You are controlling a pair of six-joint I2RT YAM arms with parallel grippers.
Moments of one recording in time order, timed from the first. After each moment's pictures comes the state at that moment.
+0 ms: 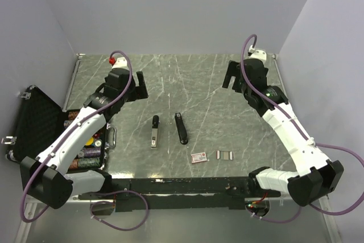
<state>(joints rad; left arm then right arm) -0.43 1.21 1.11 -0.49 -0.28 -0.44 0.37 1.19 1.27 -0.63 0.40 0.39</state>
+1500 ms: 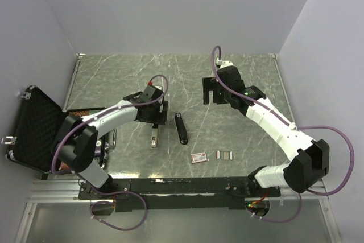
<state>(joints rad) -0.59 1.56 1.03 -0.51 -0.12 -0.43 0.51 1.32 1.20 -0.62 0.18 0.30</state>
